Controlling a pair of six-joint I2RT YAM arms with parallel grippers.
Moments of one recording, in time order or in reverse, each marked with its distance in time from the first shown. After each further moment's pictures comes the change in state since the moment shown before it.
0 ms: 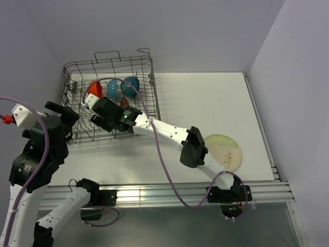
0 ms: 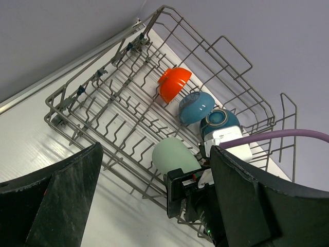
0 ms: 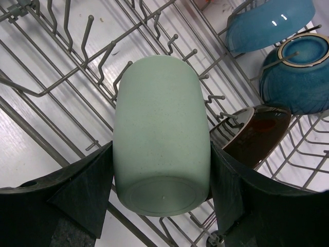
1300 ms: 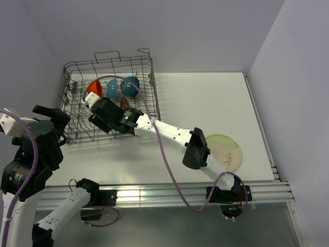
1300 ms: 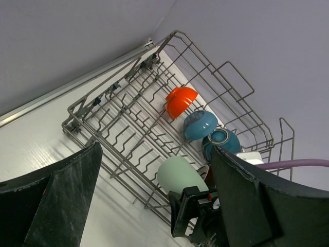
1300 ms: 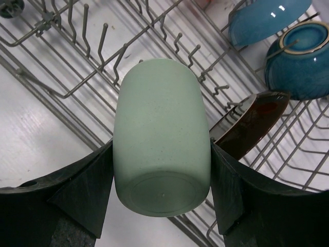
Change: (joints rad) left arm 0.000 -0.025 0.064 -0.071 -0.096 -0.043; right arm 0.031 -0.058 -0.024 -0.024 0.021 0.112
